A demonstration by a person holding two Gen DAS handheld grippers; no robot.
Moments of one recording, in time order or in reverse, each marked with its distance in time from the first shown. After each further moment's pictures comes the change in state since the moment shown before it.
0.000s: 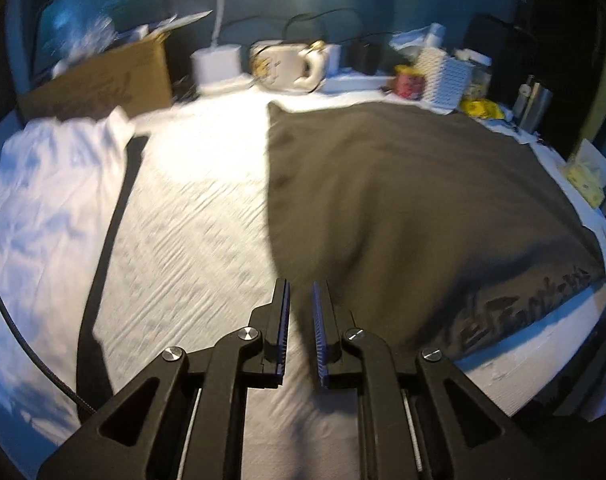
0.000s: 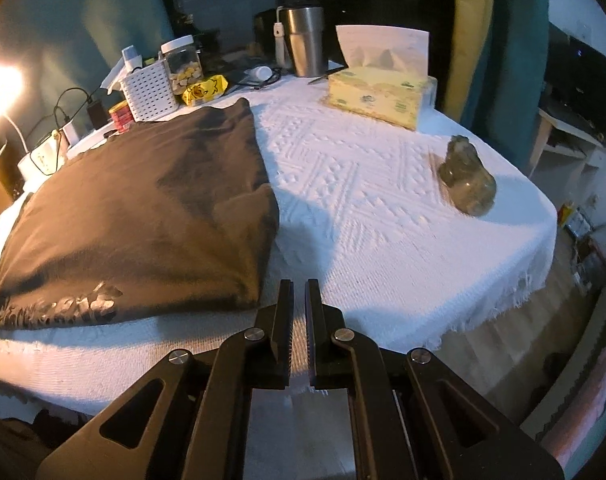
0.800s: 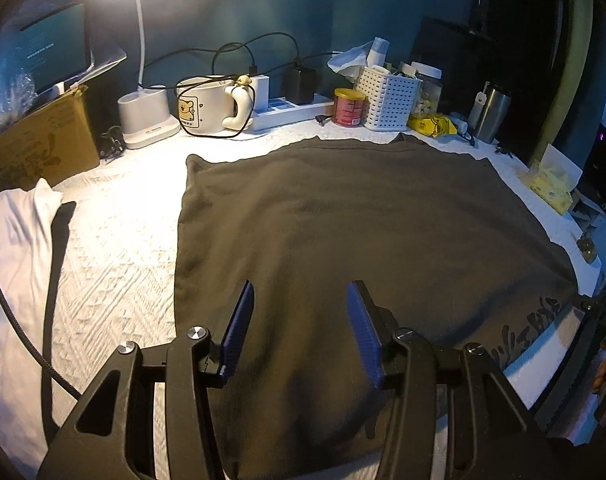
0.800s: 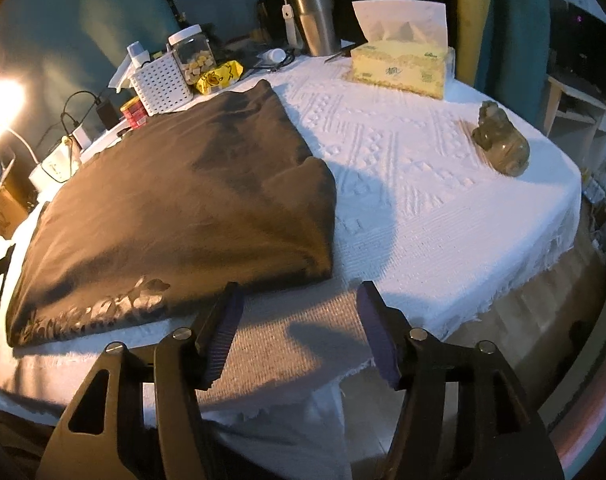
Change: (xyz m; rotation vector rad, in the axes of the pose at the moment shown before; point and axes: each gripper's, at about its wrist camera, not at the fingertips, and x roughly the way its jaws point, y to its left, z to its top) left arm 0.021 -0.037 0.050 0.077 -0.050 -0.136; right arm 0.006 0.032 -0.005 0.077 0.062 0.058
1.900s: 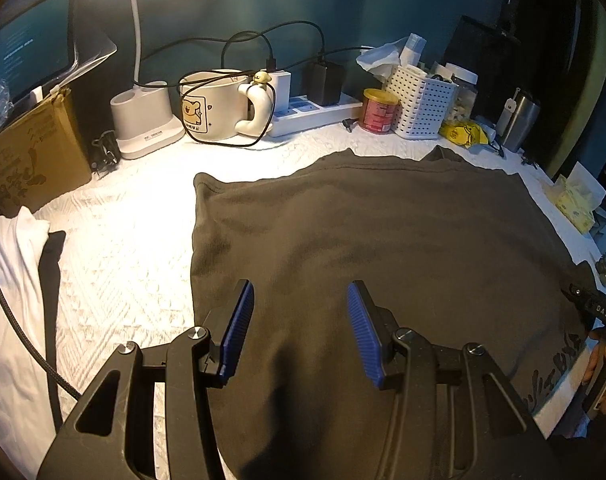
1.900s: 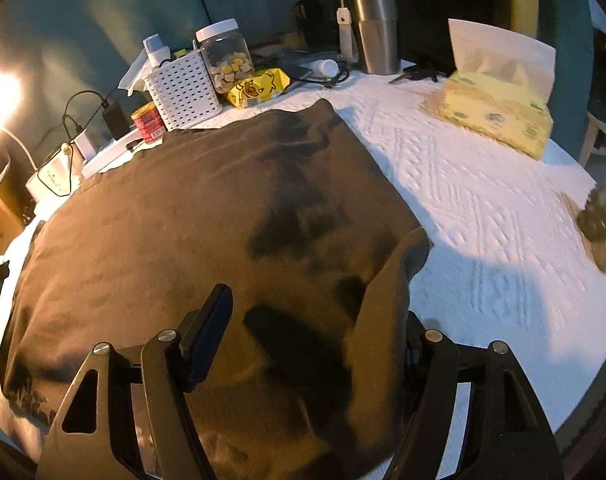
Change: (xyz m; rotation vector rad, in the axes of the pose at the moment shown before) left arm 0.041 0.032 0.045 -0.012 0.051 0.013; right arm 0.069 0.065 0.060 -0.056 -0.043 0.043
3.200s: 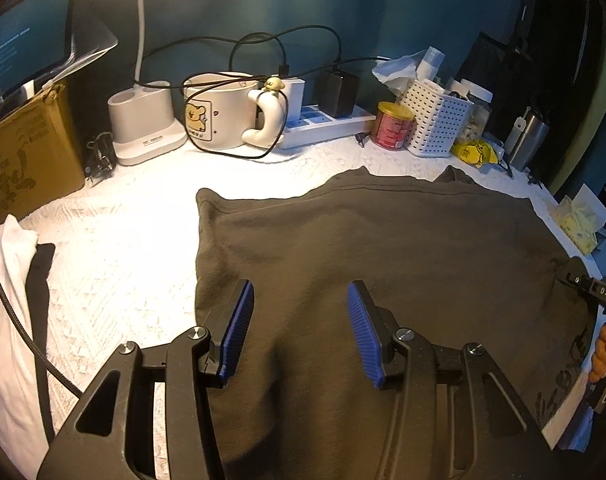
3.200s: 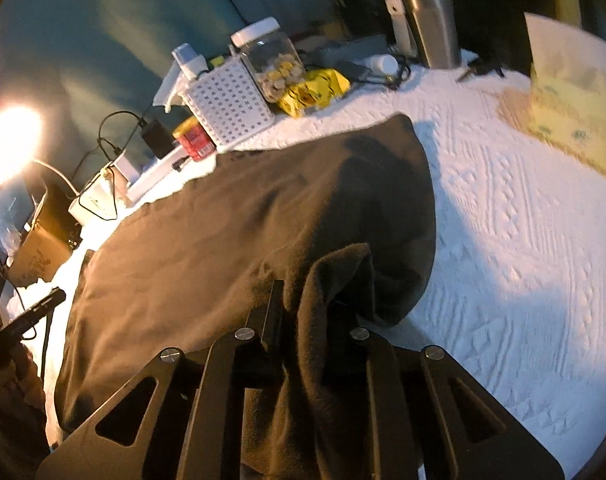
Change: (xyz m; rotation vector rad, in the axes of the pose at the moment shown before) left arm 0.016 0.020 0.016 -0.045 -0.021 -0.024; right arm 0.022 0.028 0.047 0.047 0.045 0.214
